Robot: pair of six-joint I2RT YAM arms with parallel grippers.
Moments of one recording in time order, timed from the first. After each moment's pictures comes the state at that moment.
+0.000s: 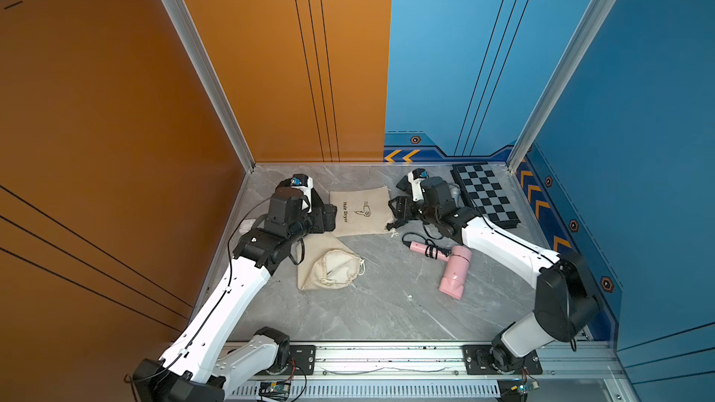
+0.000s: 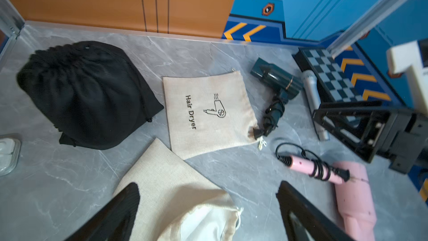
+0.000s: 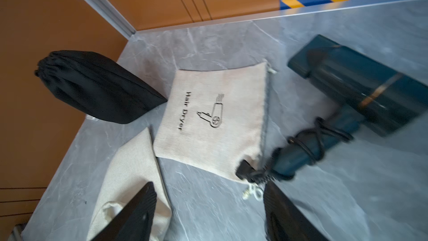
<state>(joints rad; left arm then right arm) -0.40 1.06 1.07 -0.62 -0.06 -0.30 0.54 1.52 1.13 -0.20 -0.05 0.47</state>
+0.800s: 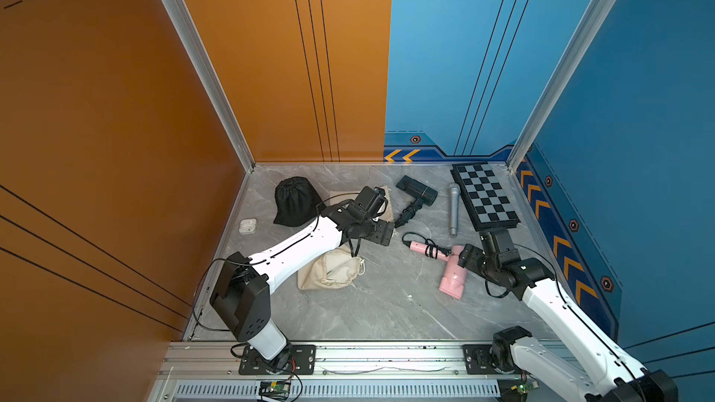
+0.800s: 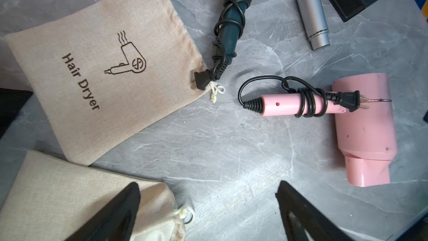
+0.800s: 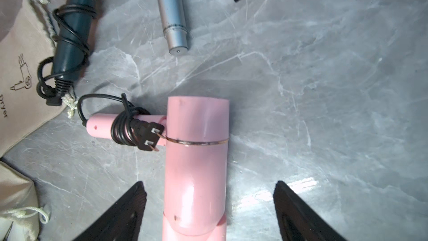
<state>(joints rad) -0.72 1.61 1.33 -0.67 -0.04 -0.32 0.27 0.91 0.65 -0.75 0.11 0.71</state>
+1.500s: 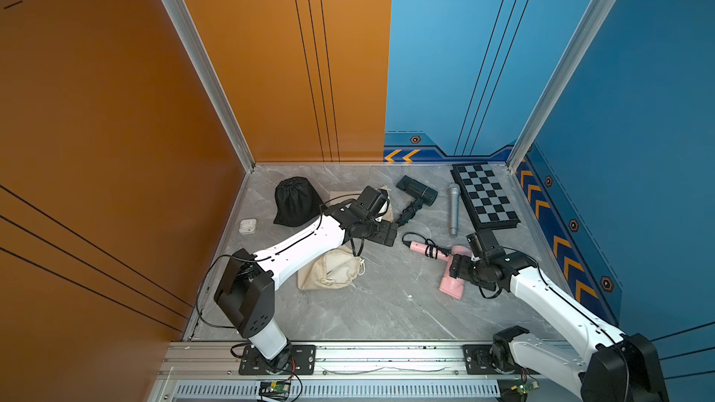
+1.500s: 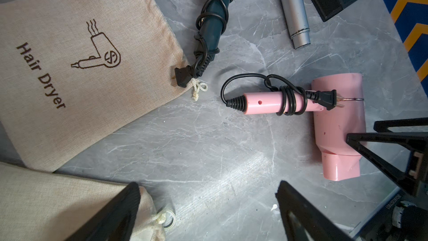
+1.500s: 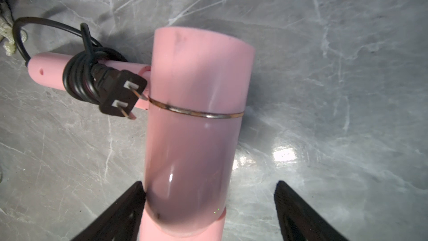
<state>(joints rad) -0.72 1.64 1.35 -0.65 0.04 -0.35 0.32 1.08 0.65 -0.76 0.03 0.61</state>
